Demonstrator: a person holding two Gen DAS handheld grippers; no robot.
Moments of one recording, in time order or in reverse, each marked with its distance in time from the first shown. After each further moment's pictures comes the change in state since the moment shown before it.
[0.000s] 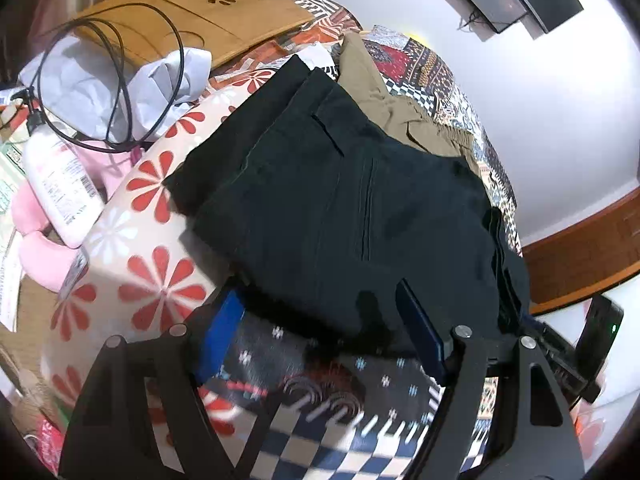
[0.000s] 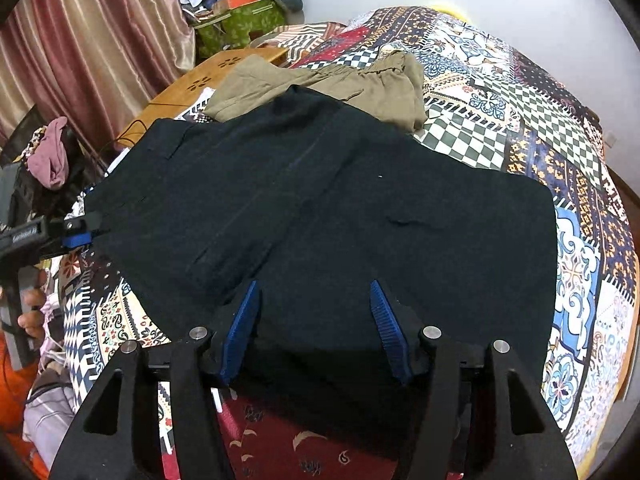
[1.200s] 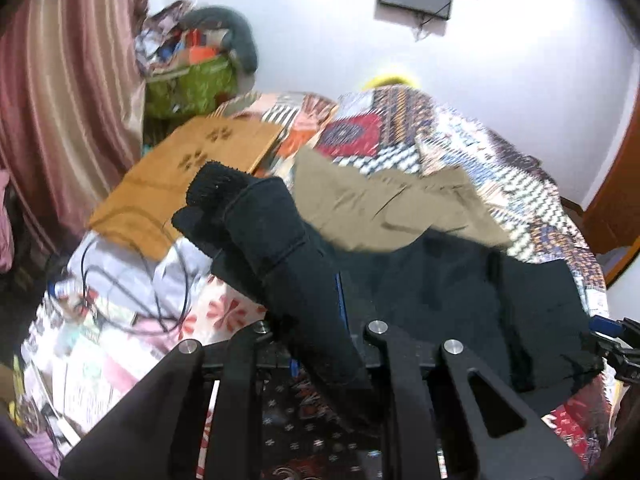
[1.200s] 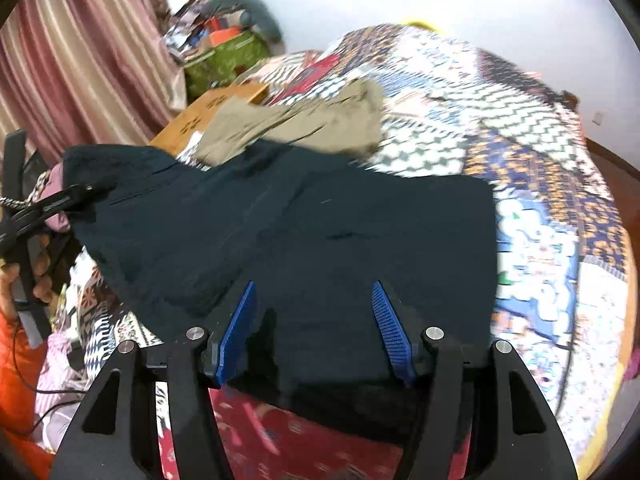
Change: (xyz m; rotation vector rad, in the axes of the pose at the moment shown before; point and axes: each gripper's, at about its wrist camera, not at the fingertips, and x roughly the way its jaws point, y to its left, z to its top) left arm -0.033 -0.130 0.038 0.442 -0.295 0.309; right arm -0.043 -0.040 -0.006 0.116 -0.108 0.014
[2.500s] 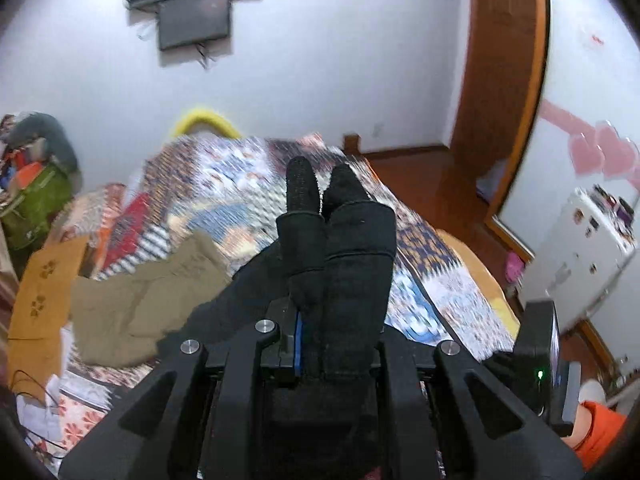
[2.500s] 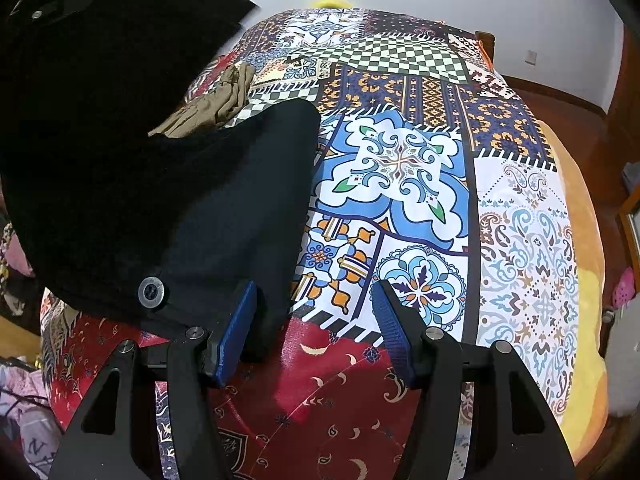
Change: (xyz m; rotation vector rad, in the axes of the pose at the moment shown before) left arm -0.025 -0.287 0.024 0.453 -0.024 -0.439; right arm -0.021 -0.100 -0.063 0.191 0.016 -0.107
